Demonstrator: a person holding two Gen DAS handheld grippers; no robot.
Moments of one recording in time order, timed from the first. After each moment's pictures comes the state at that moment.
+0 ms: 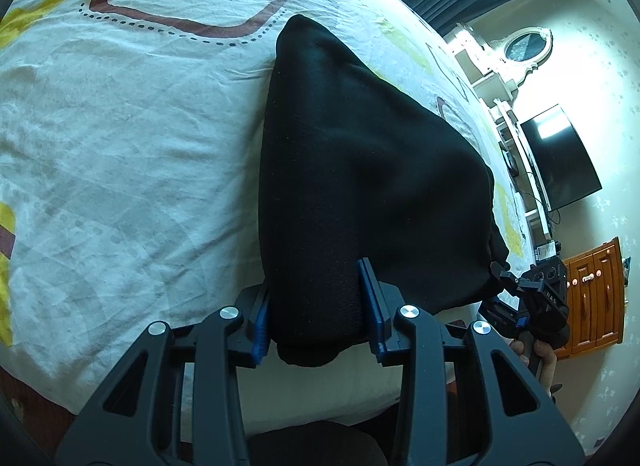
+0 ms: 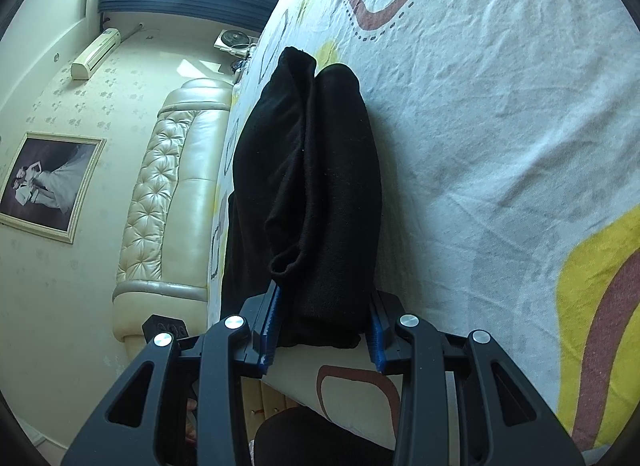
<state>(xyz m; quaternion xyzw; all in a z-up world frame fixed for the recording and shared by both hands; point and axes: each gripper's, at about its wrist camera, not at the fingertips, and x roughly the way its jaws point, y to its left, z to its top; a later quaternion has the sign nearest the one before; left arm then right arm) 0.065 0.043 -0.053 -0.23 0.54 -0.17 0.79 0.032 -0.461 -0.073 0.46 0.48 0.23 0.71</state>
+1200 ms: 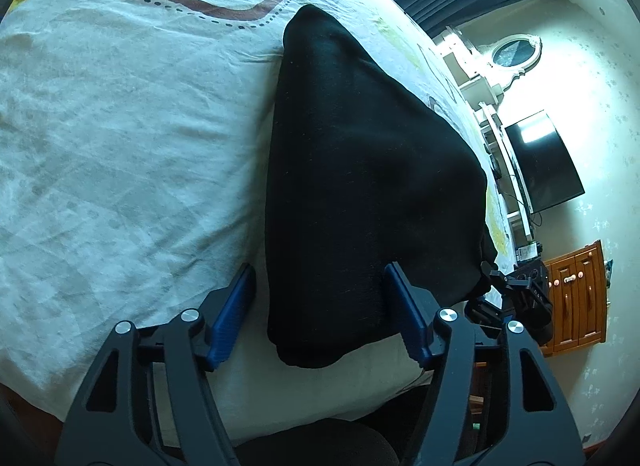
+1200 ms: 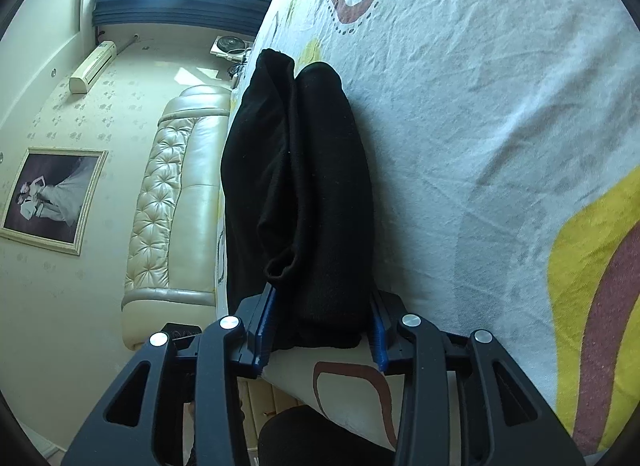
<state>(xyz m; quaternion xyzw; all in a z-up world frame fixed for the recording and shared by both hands) 0.069 0.057 -0.060 -0.26 0.54 -0.20 0.78 0.021 -0.467 -0.085 0.49 0.47 0.23 0.70</state>
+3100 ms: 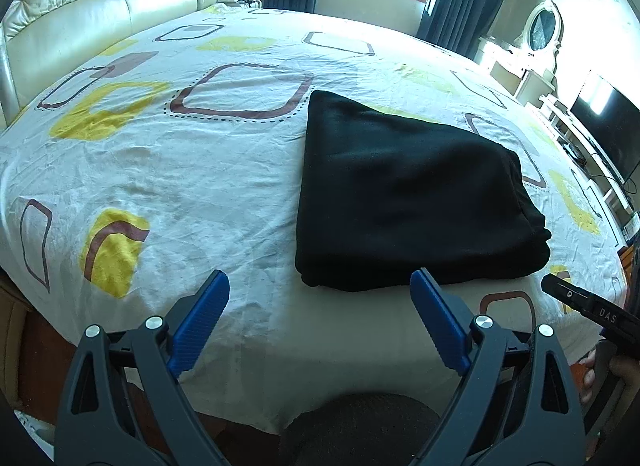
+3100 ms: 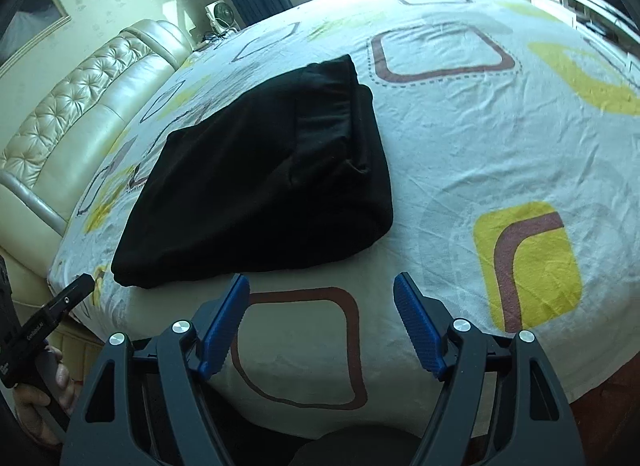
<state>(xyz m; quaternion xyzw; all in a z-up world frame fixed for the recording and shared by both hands) -0.020 0.016 0.010 -0.06 0.44 -0.03 0.90 -0.033 -0.395 -0.012 0.15 0.46 0.08 0.87</state>
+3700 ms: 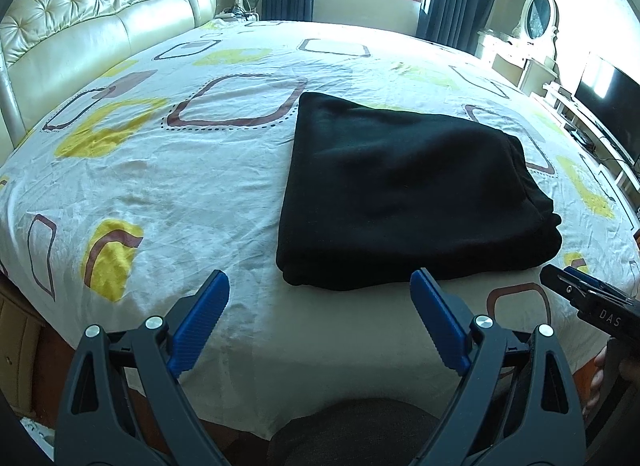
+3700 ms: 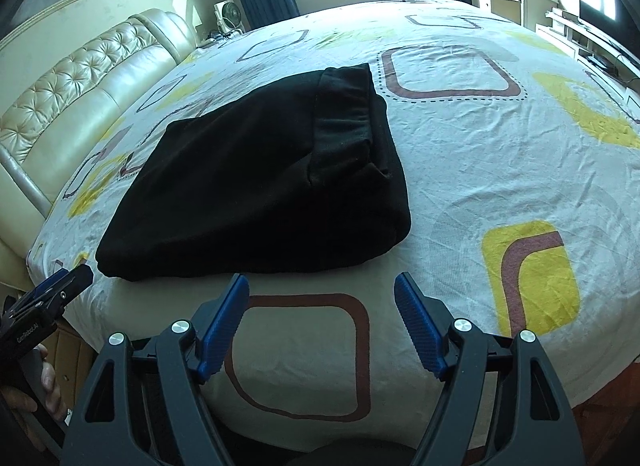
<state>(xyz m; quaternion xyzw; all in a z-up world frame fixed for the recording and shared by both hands) -0.025 -0.010 0.004 -0.02 0.42 -0.02 0.91 -0.037 -0.375 -0.015 0.10 0.45 0.07 0.89</state>
